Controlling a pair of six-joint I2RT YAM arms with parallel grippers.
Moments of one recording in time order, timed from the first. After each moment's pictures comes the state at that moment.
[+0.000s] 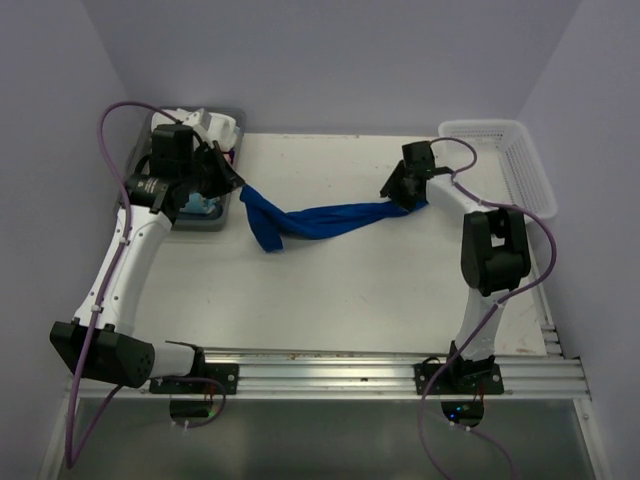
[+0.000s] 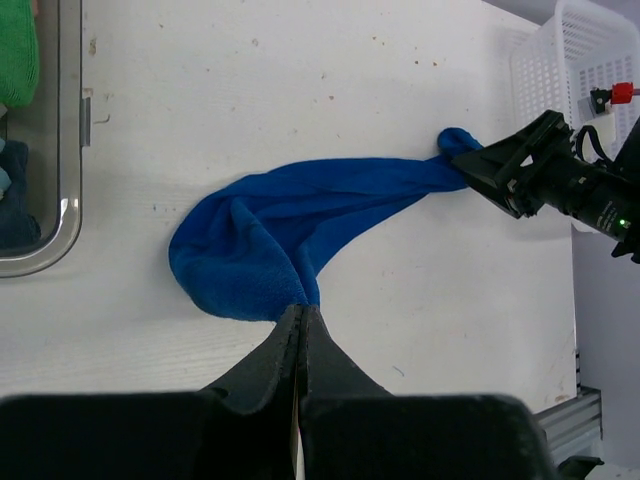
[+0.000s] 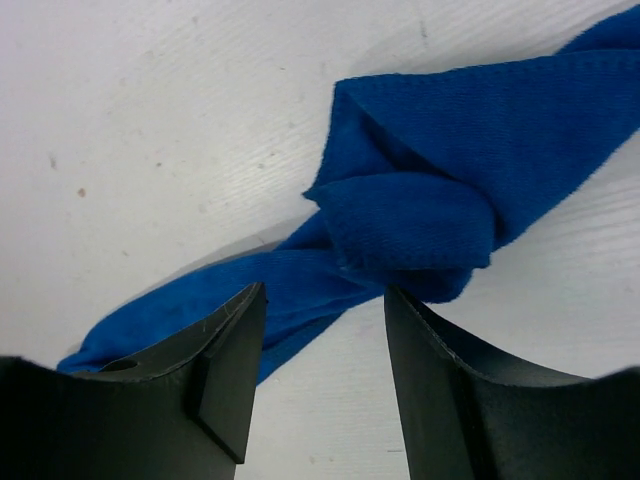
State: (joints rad) left arm -0.17 1.33 1.46 -0.75 0.23 -0.49; right arm 0.22 1.96 1.44 -0.40 0.05 0.77
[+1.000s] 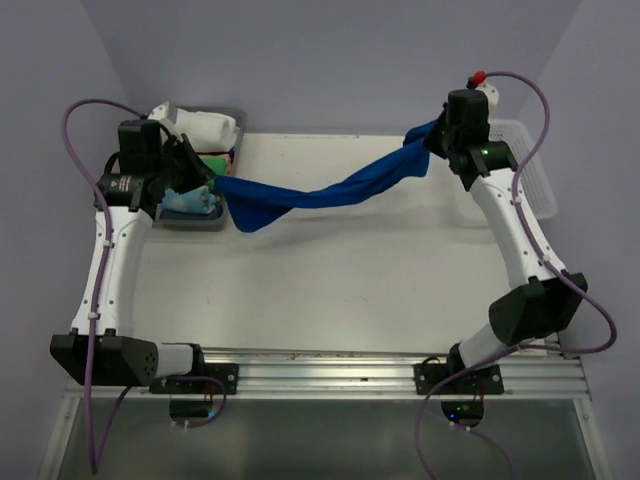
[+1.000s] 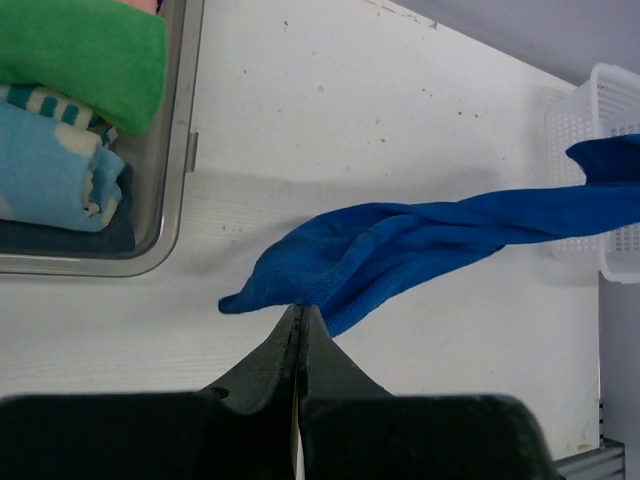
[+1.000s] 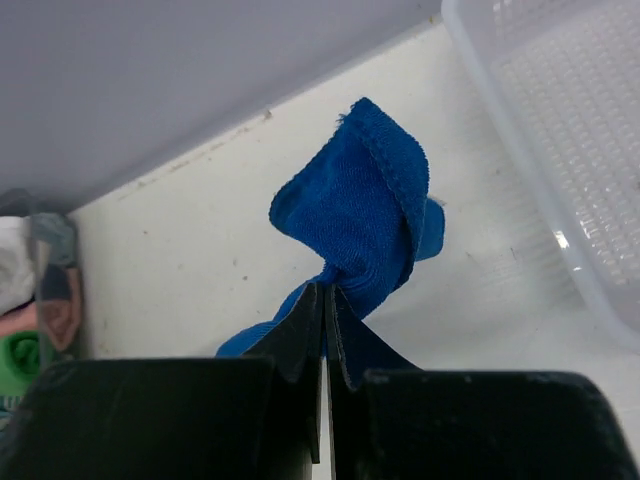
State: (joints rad) left arm -0.03 1.32 1.50 -0.80 0.24 -0.44; right arm 0.21 1.64 1.70 -0.60 0.27 0.59
